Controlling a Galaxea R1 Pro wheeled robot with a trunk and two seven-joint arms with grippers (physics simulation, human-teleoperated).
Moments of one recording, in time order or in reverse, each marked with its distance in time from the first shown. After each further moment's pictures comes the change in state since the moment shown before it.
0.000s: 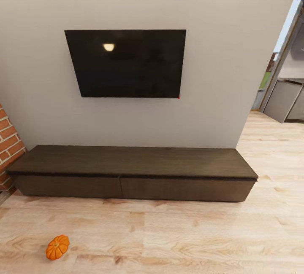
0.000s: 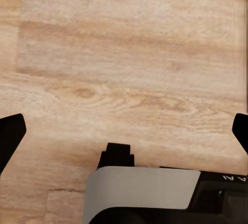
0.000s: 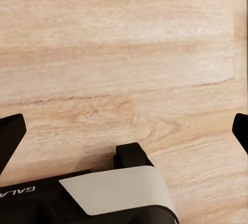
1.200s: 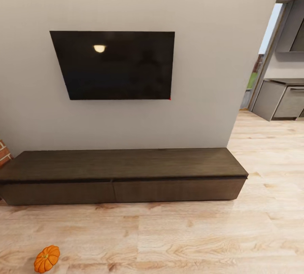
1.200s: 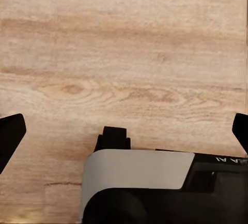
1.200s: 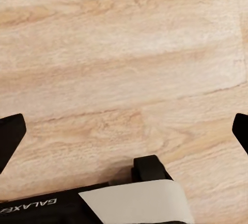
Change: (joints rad) left arm 0.000 0.004 0.006 -0.044 0.003 0.135 -0.023; right arm 0.000 0.000 -0.013 -0.008 -0.014 -0.043 0.061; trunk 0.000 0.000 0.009
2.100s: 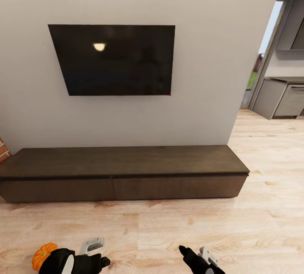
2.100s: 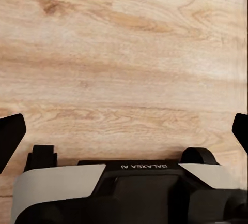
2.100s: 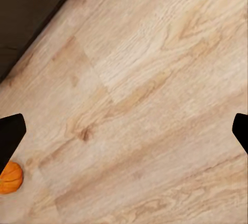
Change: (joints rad) left arm 0.000 -0.015 0.036 -0.744 0.141 0.799 -0.142; right arm -0.018 -0.014 -0.291 -0.287 -0.358 0.167 0.407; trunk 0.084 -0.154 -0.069
